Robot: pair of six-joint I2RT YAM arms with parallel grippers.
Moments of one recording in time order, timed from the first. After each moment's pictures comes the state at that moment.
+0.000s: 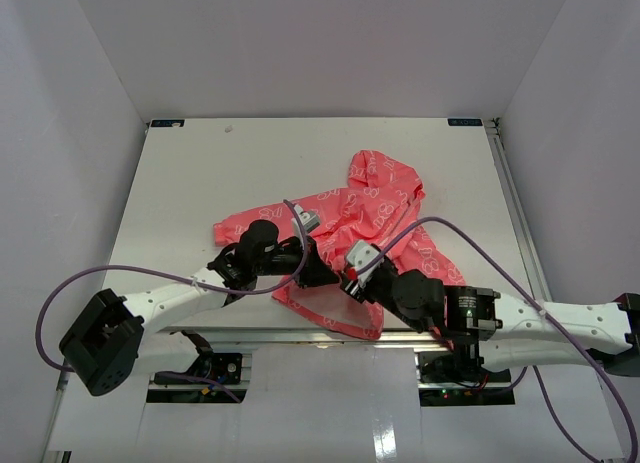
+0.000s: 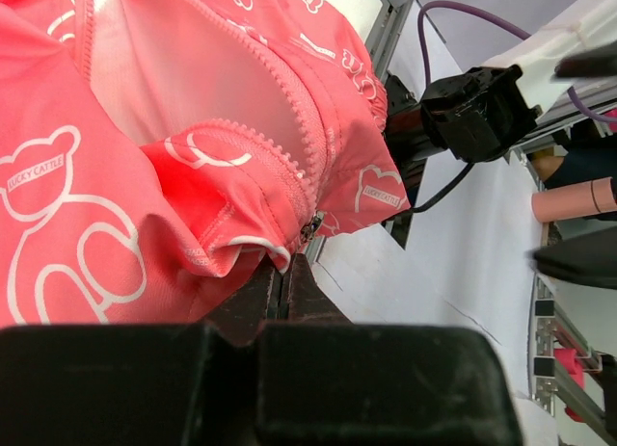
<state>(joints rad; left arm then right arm) -0.77 1.21 0.56 0.31 0.62 -0.51 1.46 0.85 0.76 -0.17 0.62 -0.20</state>
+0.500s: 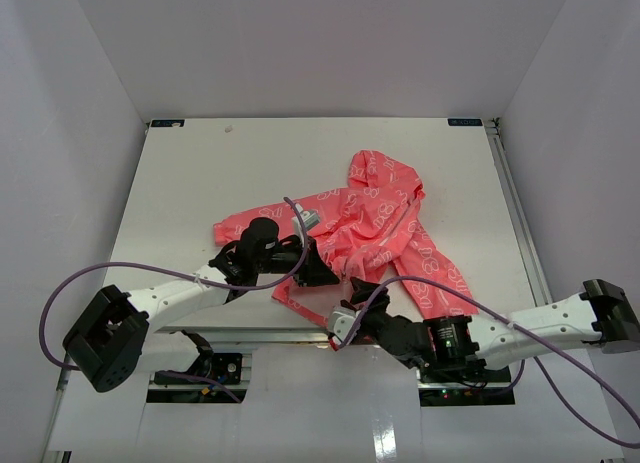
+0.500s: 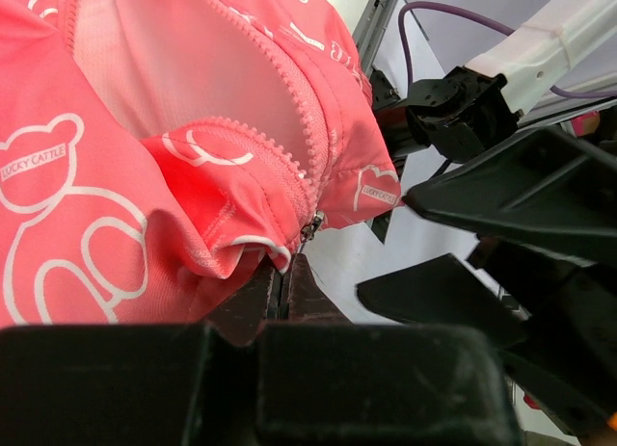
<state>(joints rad) -0.75 1.24 0.57 0.31 0.67 -0.58 1.69 0.87 0.46 0.09 0.80 -0.58</state>
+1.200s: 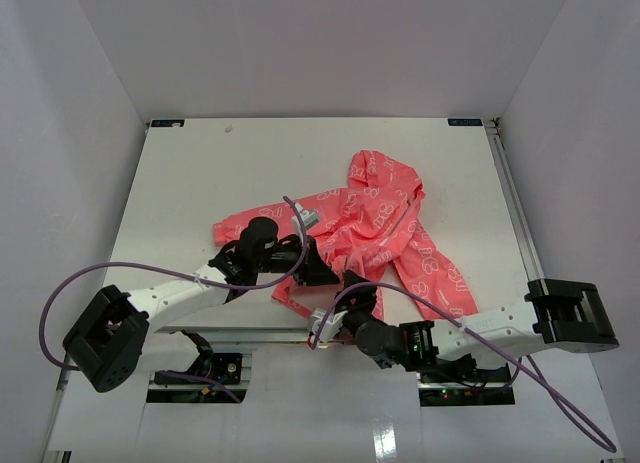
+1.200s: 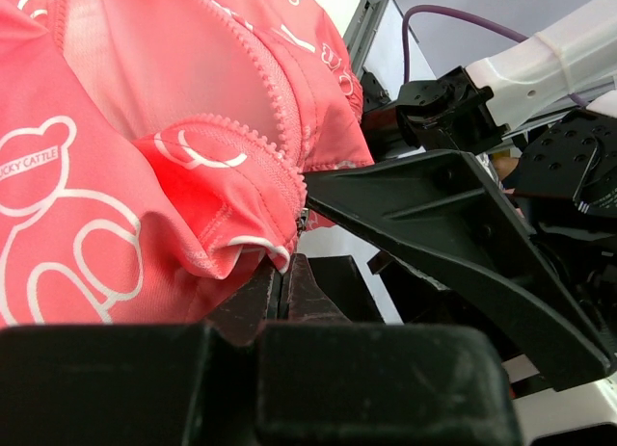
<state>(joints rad) -0.74 1.24 0.57 0.32 0.69 -0.60 1.64 1.22 0.39 0.49 0.94 -0.82</state>
